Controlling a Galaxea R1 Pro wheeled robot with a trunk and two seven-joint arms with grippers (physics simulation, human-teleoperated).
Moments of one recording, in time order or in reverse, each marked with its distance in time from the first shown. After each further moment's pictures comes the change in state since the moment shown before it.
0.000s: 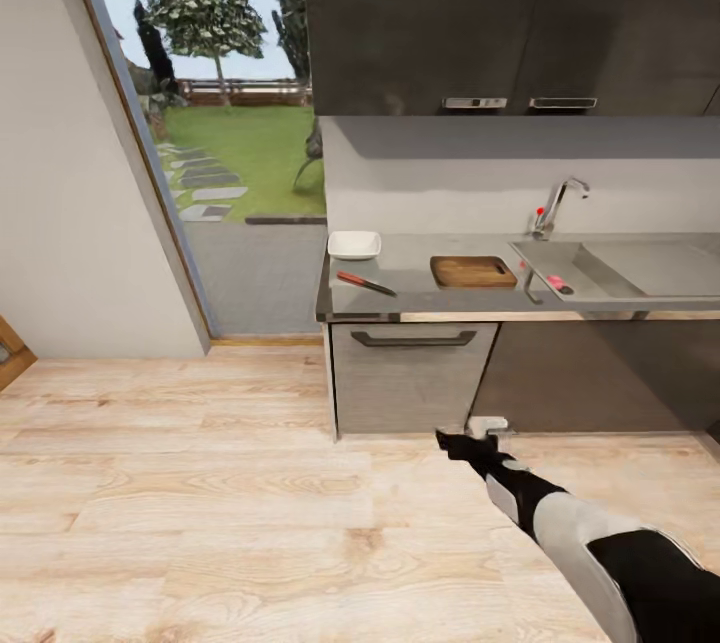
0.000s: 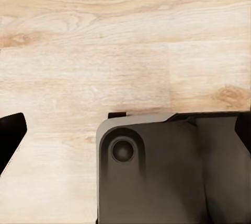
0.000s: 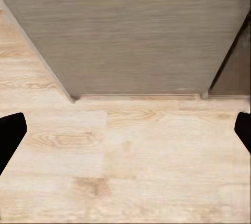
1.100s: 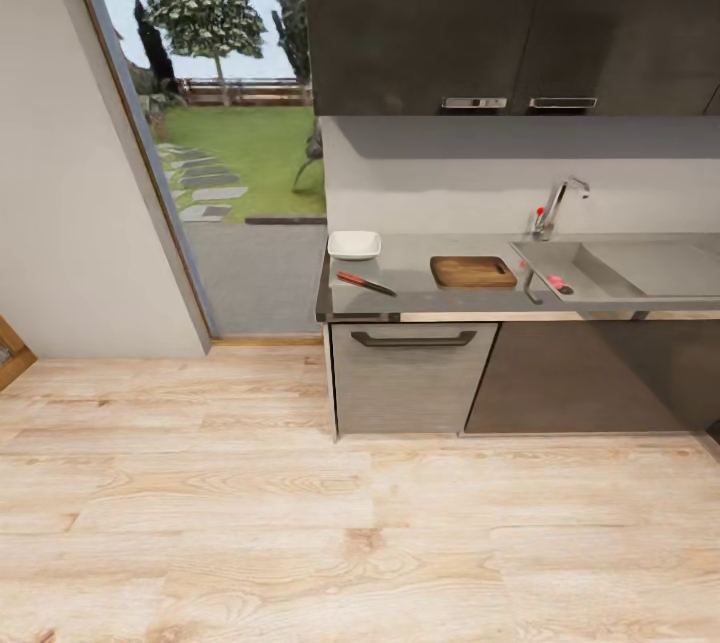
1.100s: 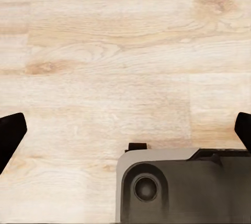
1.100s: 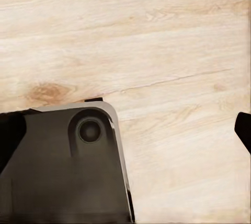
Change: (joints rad) left arm 0.000 0.023 0.003 -0.095 0.023 0.001 0.046; right arm 0.897 0.037 -0.017 -0.004 -0.032 -0.471 -0.297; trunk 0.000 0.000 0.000
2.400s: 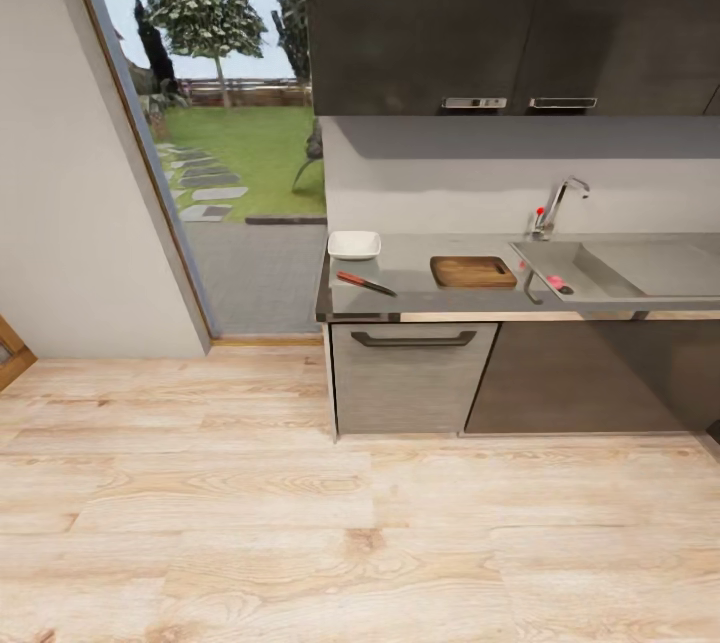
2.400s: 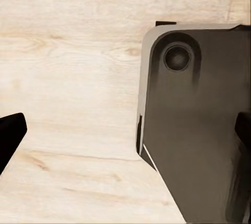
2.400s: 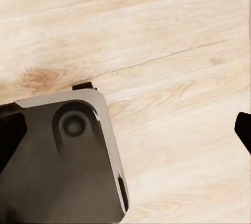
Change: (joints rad) left arm 0.000 0.026 -0.001 0.090 0.050 0.366 0.037; right arm 0.000 -0.115 -0.004 -0.232 -0.129 0.392 0.086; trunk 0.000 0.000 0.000
